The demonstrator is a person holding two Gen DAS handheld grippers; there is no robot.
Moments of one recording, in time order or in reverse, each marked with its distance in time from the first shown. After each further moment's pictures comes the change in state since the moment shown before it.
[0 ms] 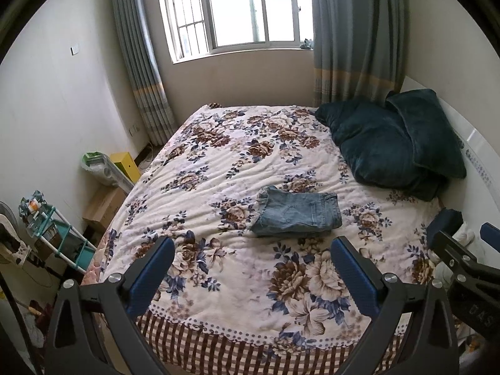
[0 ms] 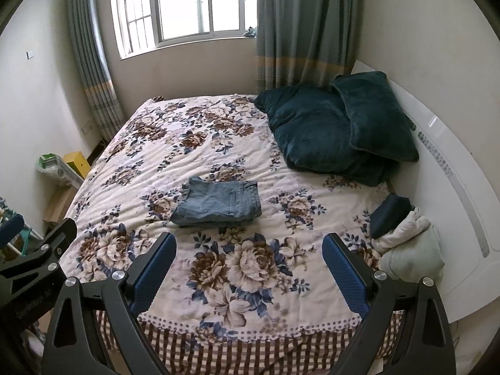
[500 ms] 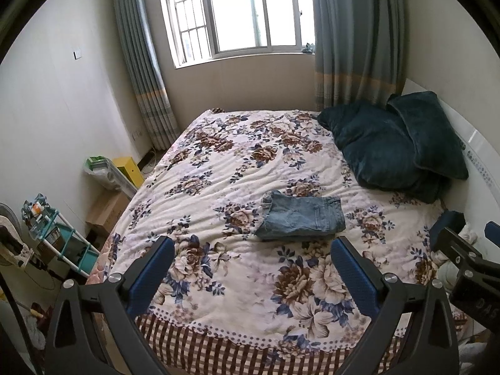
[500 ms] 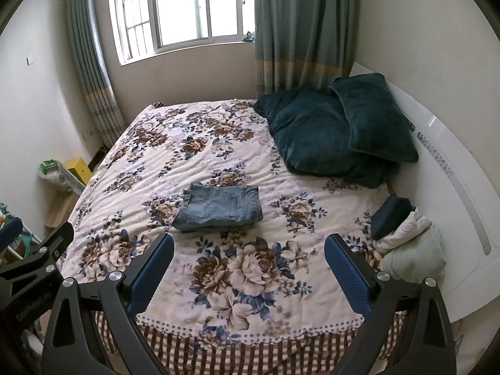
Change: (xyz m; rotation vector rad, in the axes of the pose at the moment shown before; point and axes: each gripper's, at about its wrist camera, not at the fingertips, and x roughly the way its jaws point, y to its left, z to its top) left arm -0.004 0.006 0.003 0.007 -0.019 0.011; right arm -0.007 0.000 0.002 0.012 -0.021 0.001
